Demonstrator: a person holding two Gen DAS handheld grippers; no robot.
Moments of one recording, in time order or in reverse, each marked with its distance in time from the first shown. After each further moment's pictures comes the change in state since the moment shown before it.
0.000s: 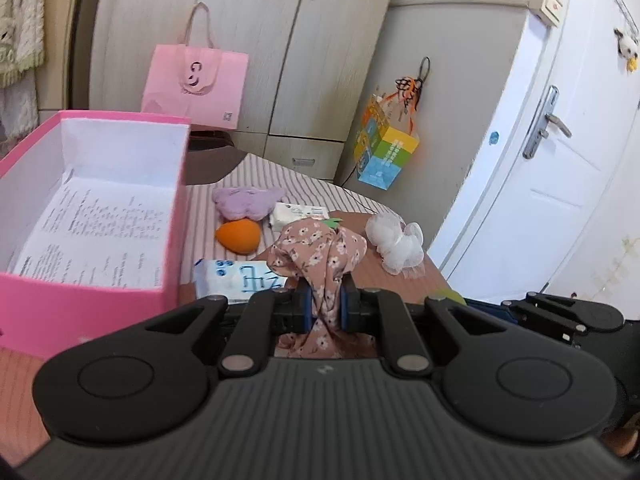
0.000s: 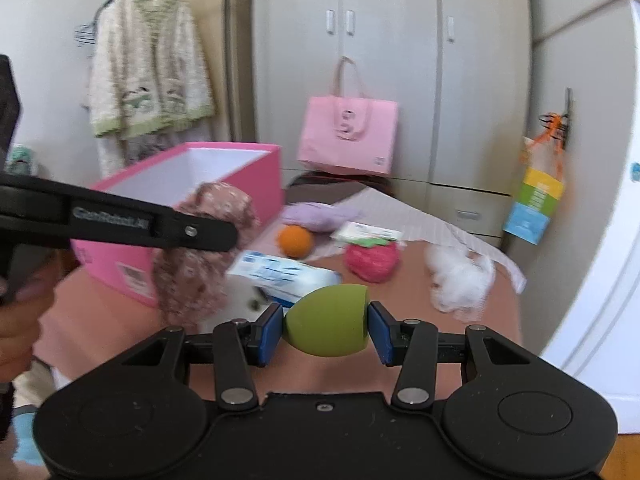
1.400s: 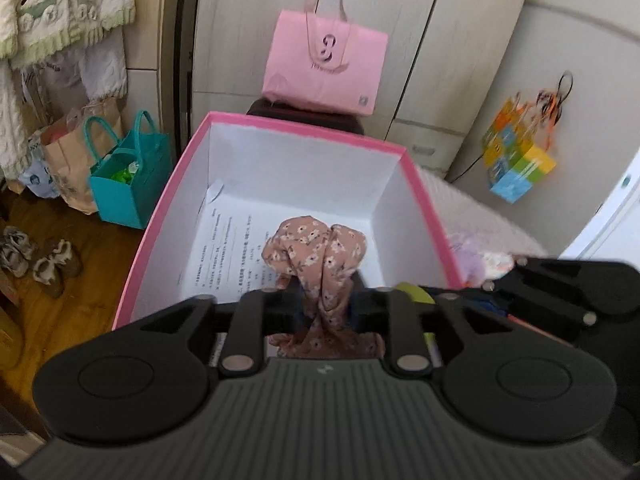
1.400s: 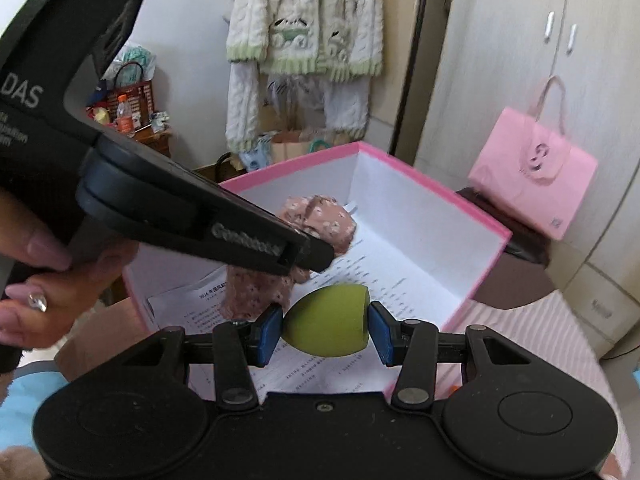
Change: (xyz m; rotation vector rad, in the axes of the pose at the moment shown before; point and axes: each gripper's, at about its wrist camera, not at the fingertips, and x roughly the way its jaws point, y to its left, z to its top) left arm 0.038 0.173 0.087 -0.112 0.141 0.252; right arm 0.159 0.137 0.131 -0.370 0.167 0.333
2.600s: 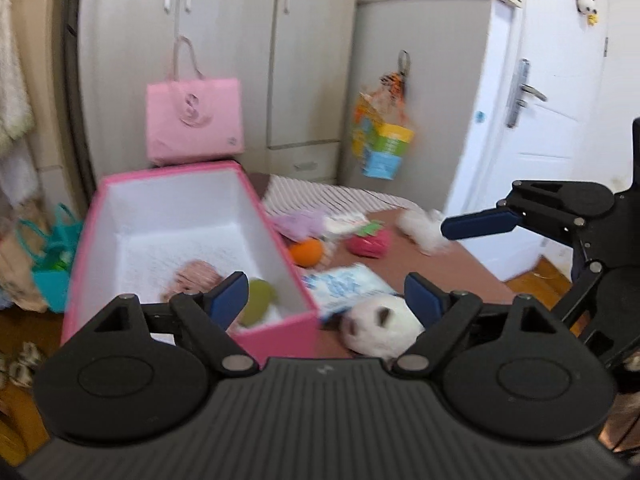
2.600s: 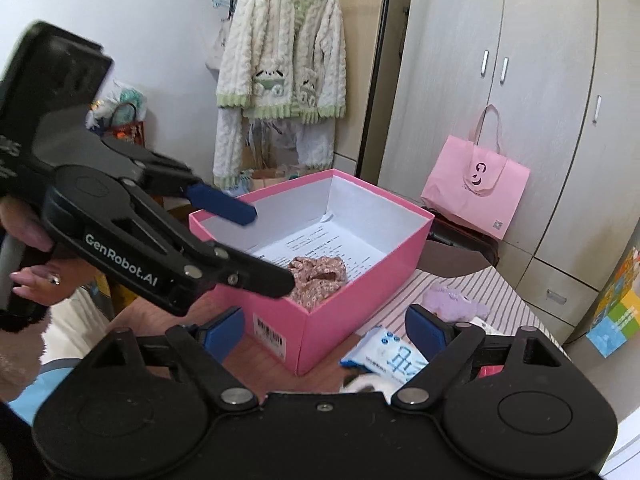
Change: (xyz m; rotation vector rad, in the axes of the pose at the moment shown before) left arm -0.125 -0.073 -0.075 0.327 -0.121 -0.271; right arm -0.157 0.032 -0.077 0.058 -0.140 -0.116
